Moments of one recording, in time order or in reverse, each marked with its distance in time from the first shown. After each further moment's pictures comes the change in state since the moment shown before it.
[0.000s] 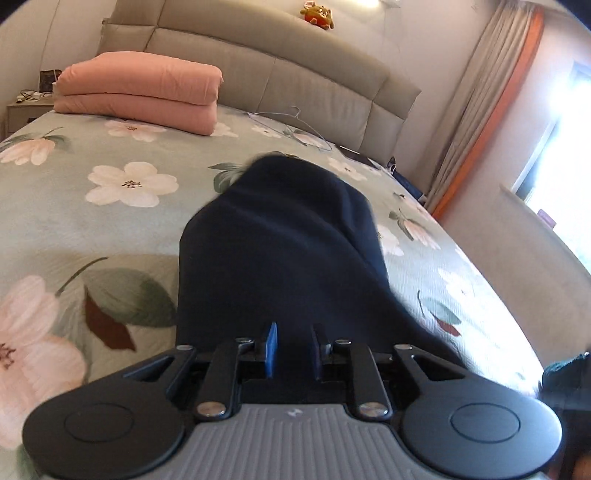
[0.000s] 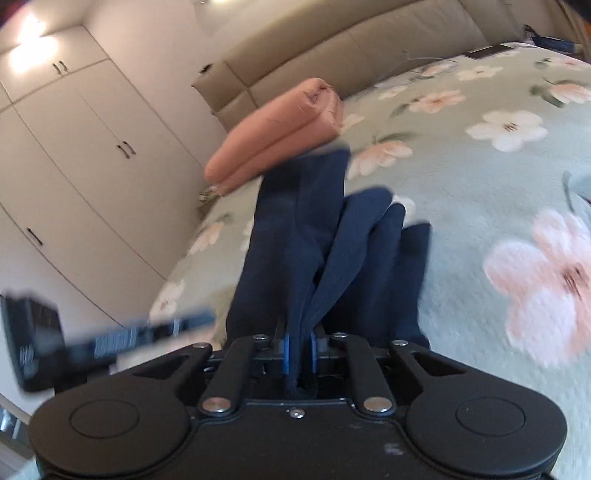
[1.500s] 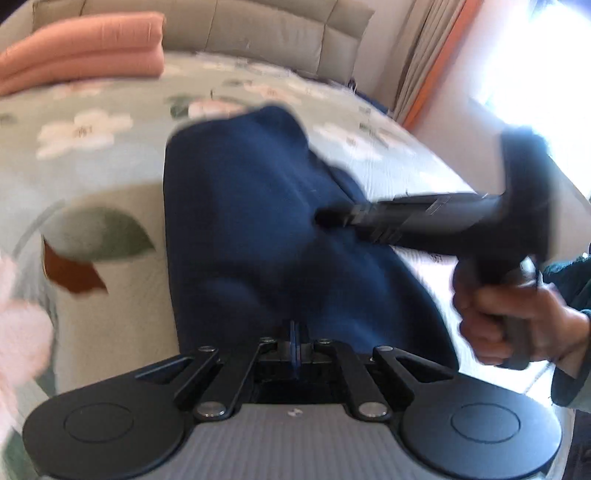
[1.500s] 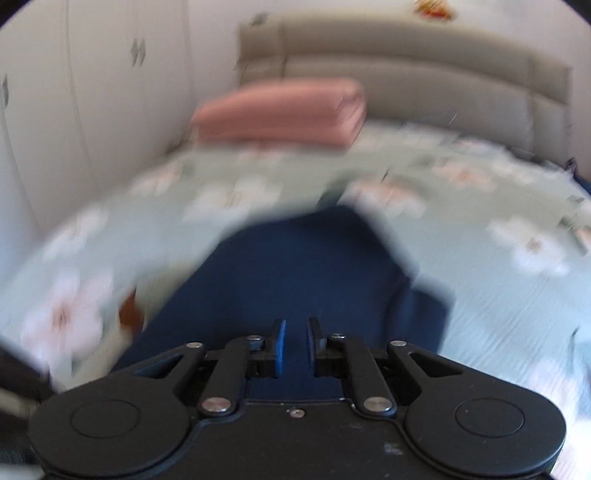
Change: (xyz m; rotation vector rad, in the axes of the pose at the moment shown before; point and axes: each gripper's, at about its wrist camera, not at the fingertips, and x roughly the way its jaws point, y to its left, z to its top) left arm 0.039 0.022 -0.056 0.167 0.233 -0.088; right arm 0.169 0.048 0.023 -0.544 0.036 -0.286
